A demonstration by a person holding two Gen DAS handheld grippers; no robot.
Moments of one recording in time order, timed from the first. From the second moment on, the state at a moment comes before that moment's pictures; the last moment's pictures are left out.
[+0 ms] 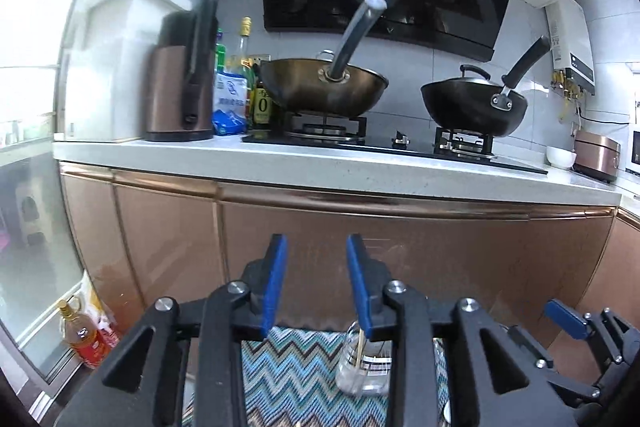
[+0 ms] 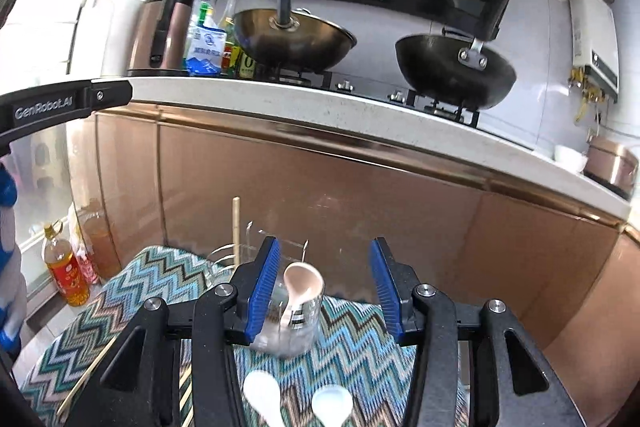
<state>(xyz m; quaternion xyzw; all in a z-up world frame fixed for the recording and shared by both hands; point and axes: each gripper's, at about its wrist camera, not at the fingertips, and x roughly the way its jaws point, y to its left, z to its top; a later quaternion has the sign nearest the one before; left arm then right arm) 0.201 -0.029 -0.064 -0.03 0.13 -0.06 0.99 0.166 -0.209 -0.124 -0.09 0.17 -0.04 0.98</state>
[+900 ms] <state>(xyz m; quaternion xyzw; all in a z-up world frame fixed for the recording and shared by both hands) 0.077 0.012 -0.051 -0.02 0.12 -0.05 0.99 0.033 -0.197 -0.093 -0.12 0.15 -0.07 0.98</state>
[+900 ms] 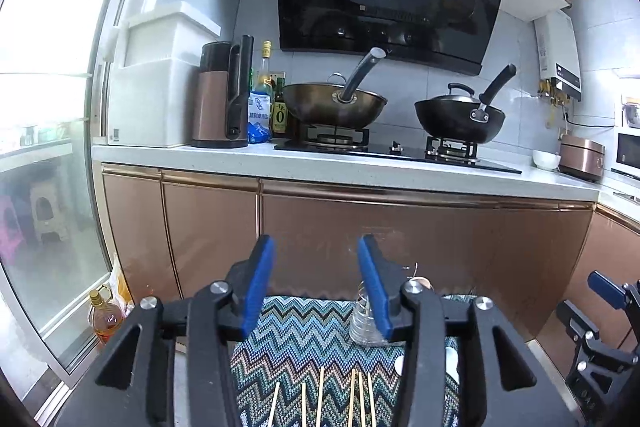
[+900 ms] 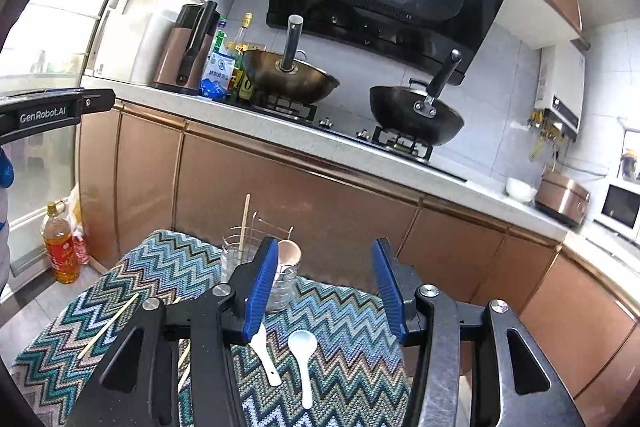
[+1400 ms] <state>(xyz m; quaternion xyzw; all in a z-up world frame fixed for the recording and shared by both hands) 0.186 0.010 -0.181 0.00 0.40 -0.15 0.91 0.149 -0.324 -0.218 0.04 0.37 0.06 0.93</state>
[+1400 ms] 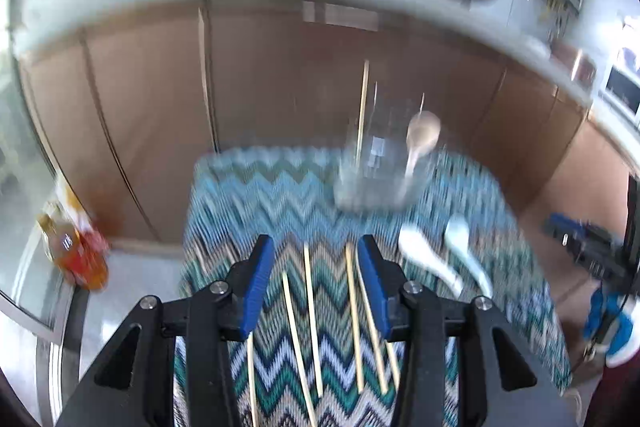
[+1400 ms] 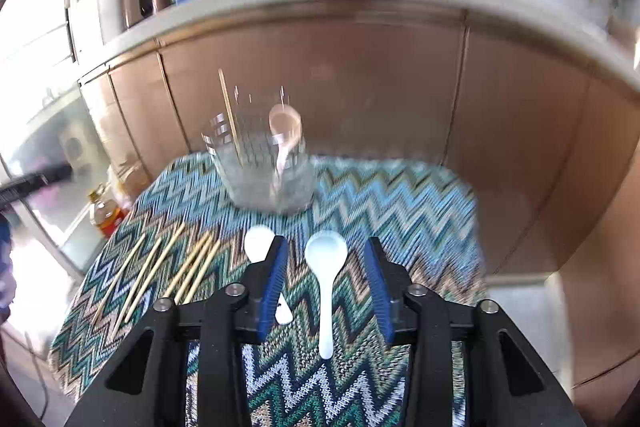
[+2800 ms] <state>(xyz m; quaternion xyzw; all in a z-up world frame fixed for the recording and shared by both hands) 0.328 -0.020 -0.307 0.01 0.62 -0.16 0.77 0.304 -0.338 -0.325 0.04 0.53 0.23 0.81</state>
